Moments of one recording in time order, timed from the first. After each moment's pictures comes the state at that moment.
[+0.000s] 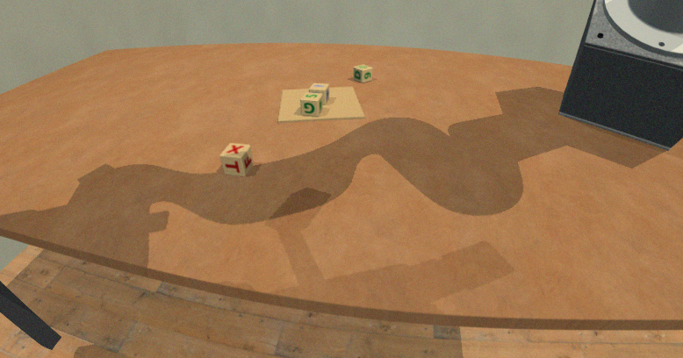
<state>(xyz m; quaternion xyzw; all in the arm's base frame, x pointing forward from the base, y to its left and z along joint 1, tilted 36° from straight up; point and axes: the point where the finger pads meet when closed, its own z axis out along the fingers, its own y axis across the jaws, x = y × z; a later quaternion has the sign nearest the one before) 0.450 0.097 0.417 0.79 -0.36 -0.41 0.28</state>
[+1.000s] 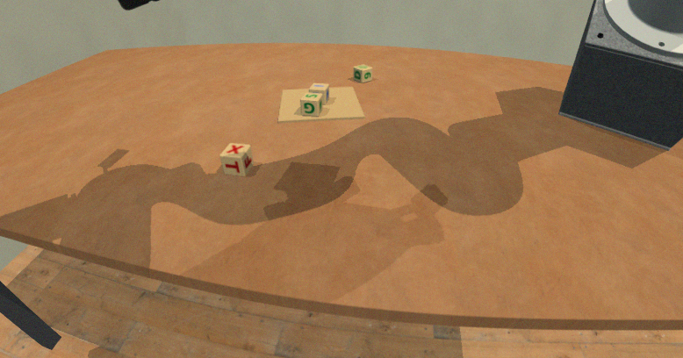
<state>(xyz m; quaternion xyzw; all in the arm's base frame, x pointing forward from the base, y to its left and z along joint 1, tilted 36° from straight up) 0.491 0.046 0.318 0.74 -0.58 -0.12 0.31</state>
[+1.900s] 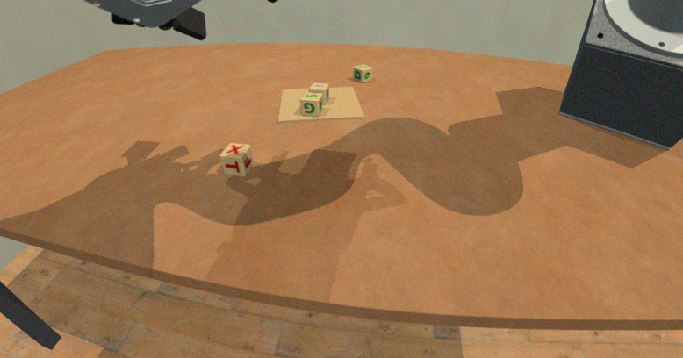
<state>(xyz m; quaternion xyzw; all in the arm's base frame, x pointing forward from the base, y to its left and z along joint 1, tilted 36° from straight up) 0.555 0.021 0.250 0.65 -0.73 0.12 0.18</state>
